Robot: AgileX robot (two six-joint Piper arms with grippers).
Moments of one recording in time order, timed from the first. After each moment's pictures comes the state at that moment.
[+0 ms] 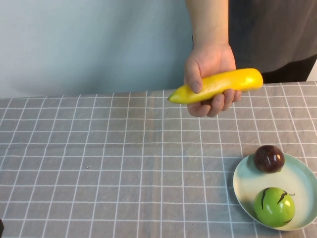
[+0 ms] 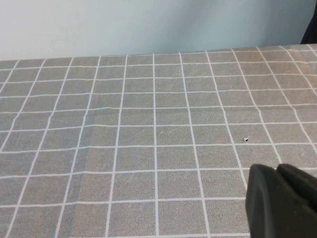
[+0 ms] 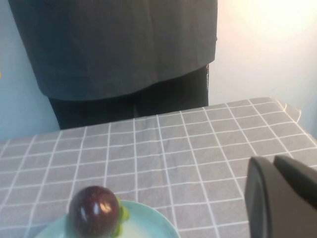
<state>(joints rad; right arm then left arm) -0.02 -0.01 0.03 -0.30 0.19 0.41 -0.14 -0.01 0.02 0.15 0.37 -0.11</state>
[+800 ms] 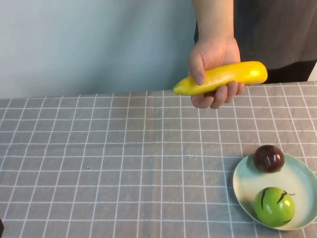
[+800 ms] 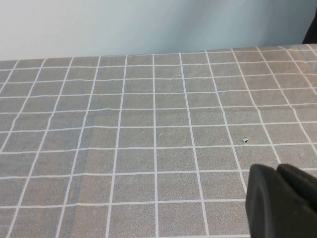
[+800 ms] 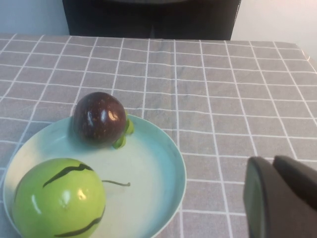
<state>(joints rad) -0.02 -0.01 0.03 0.06 0.38 -0.11 -0.14 -0.01 0.02 0.15 0.37 -0.11</state>
